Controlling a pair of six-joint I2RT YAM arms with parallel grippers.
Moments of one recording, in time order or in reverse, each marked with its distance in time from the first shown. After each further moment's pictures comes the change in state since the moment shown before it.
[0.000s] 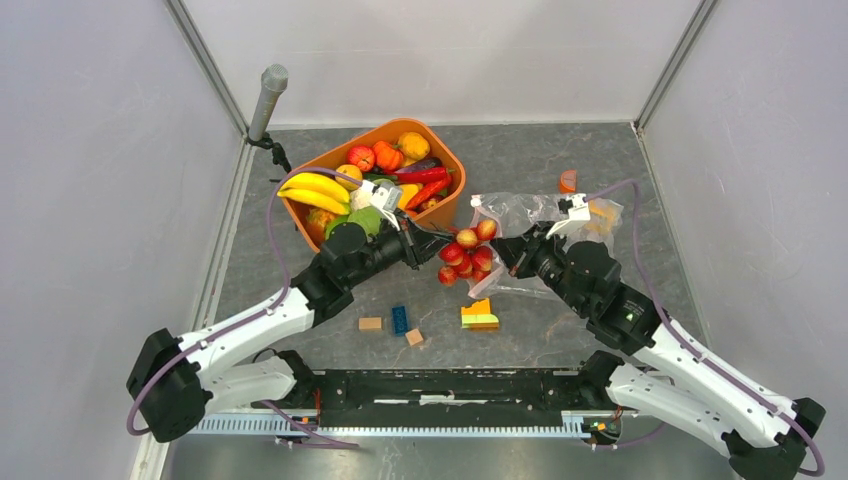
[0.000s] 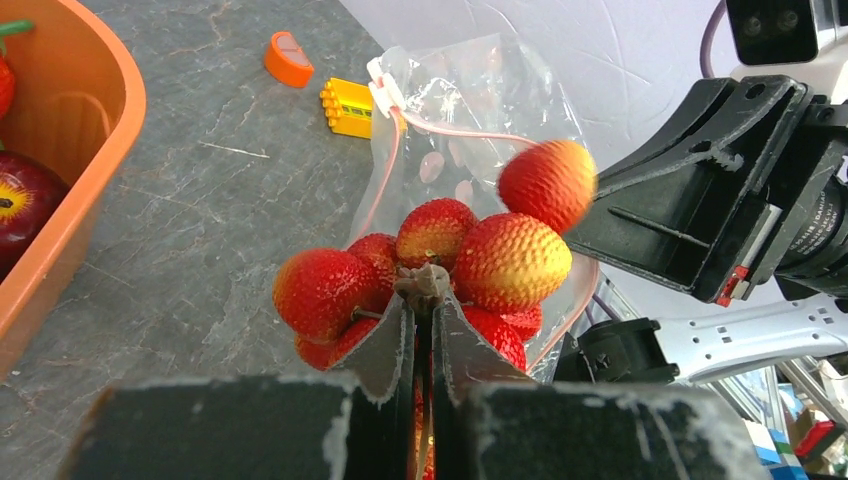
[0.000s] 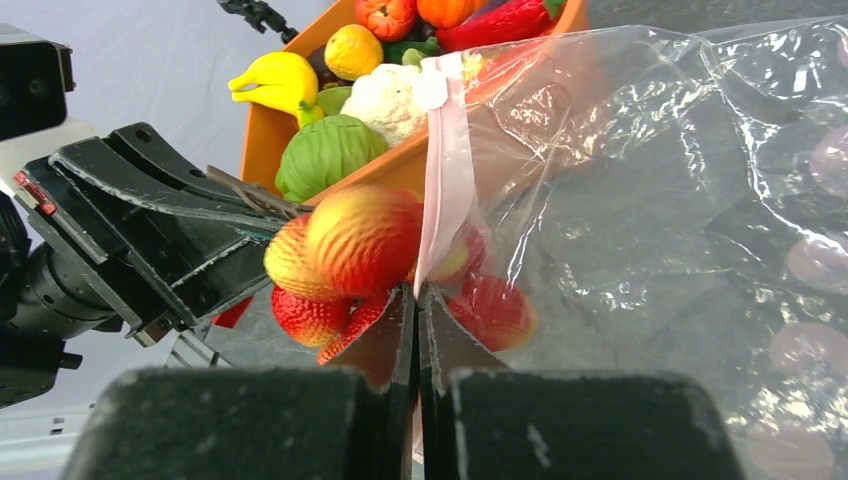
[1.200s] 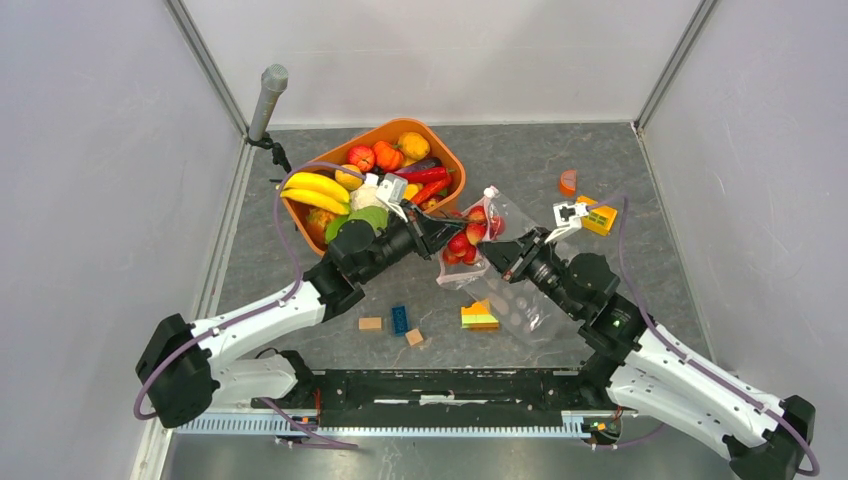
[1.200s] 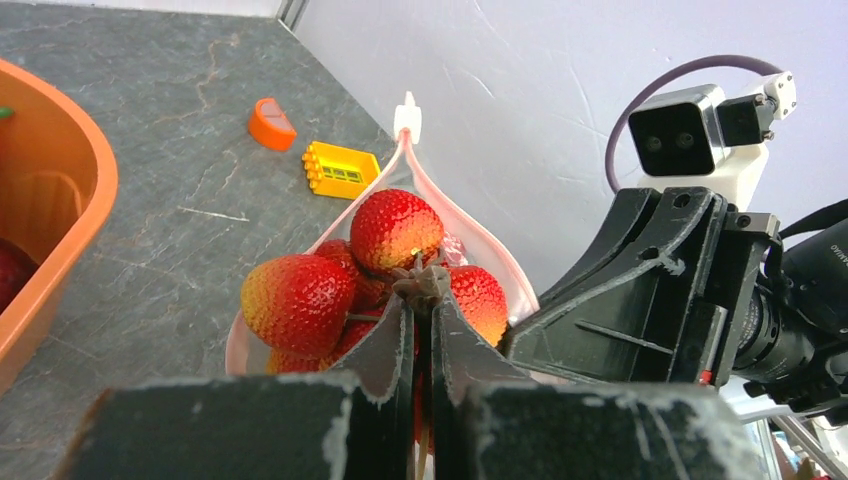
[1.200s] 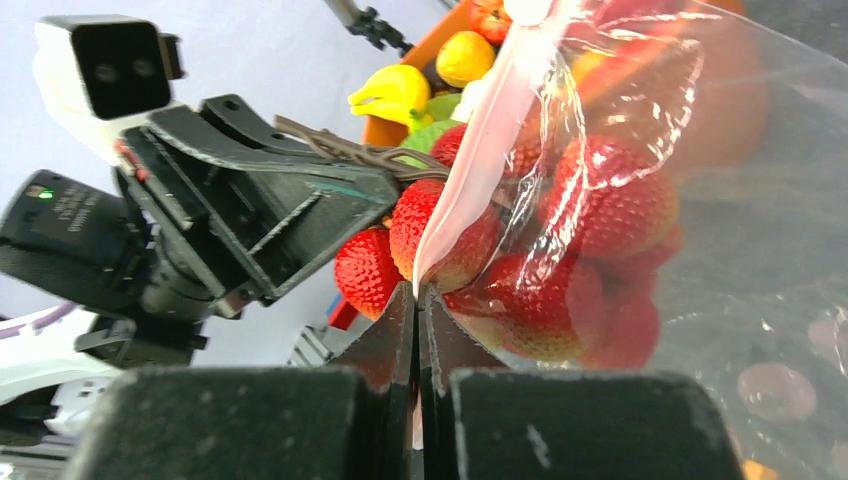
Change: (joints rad) left arm -0.062 0.084 0.059 0.108 -0.094 -0.020; right arm -0.002 -0.020 -0.164 0.294 -0.122 0.156
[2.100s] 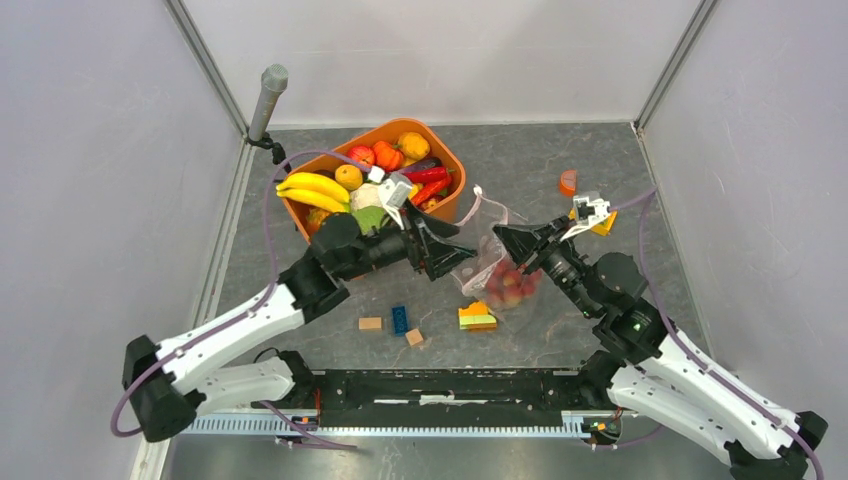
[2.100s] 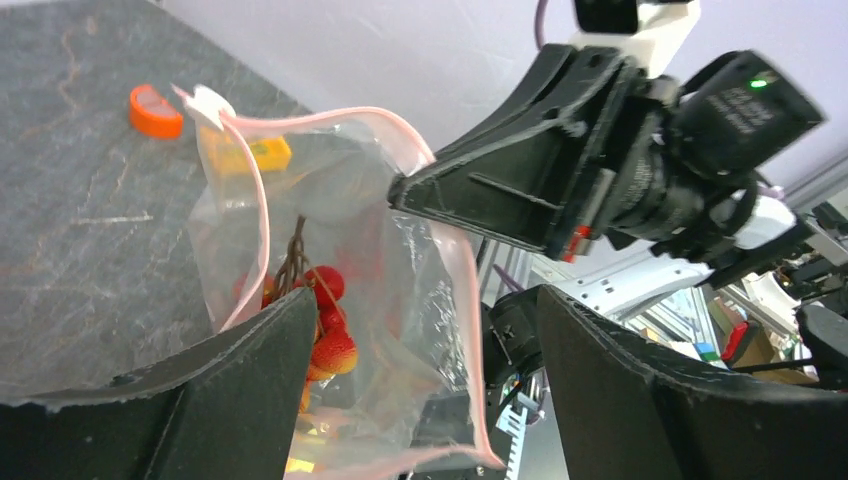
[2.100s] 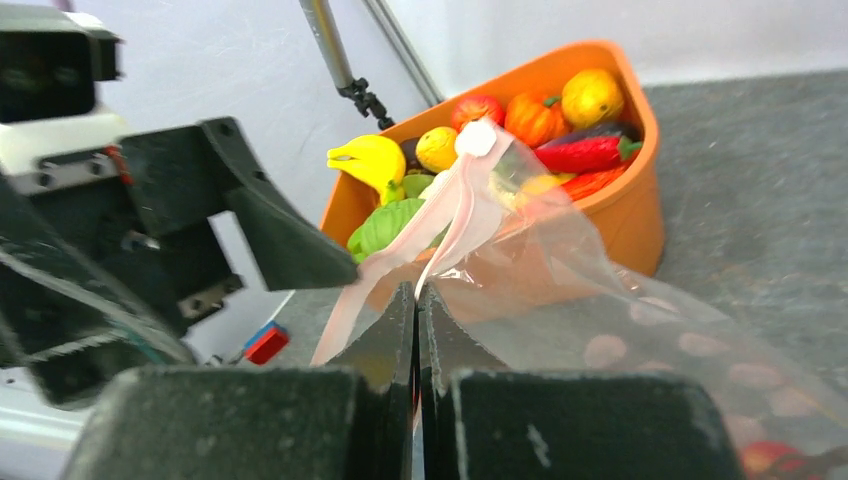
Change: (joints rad) left arm -0.028 -0.080 0.137 -0.241 0.221 0.084; right arm -0.013 -0.053 0.096 -0.010 0.031 -0.267
